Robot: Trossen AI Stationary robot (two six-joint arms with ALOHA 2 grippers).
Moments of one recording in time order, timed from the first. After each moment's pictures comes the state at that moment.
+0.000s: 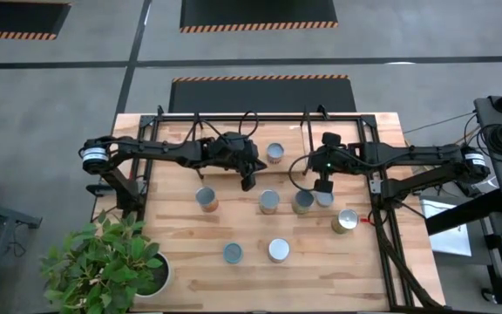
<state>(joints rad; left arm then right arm) 0.20 1.65 1.09 0.02 0.09 -0.06 -0.12 1.14 0.91 -0.74 0.33 -0.13</state>
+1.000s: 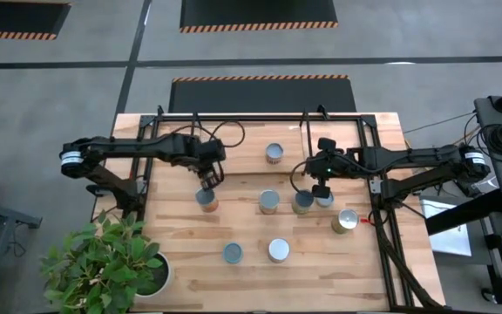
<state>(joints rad) 0.20 1.46 1.13 -0.98 -0.23 -0.25 -0.07 1.14 0.85 -0.63 0.29 -0.12</state>
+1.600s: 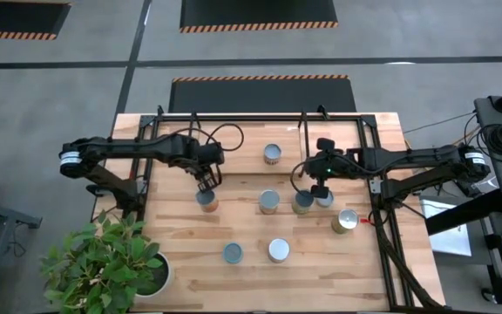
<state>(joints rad) 0.17 1.45 1.16 -1.06 -0.23 -0.30 -0.07 1.14 0.84 -0.58 0.29 -0.14</state>
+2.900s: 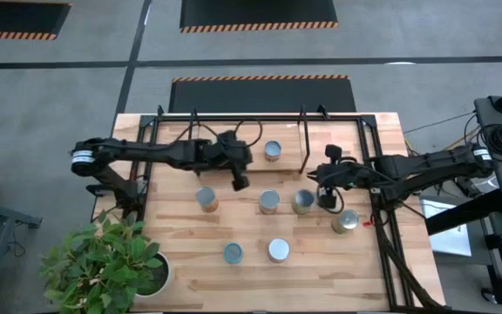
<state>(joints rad) 0.11 1.58 1.23 -0.39 -0.27 0.01 0.12 0.97 0.80 -0.53 0.37 -0.05</state>
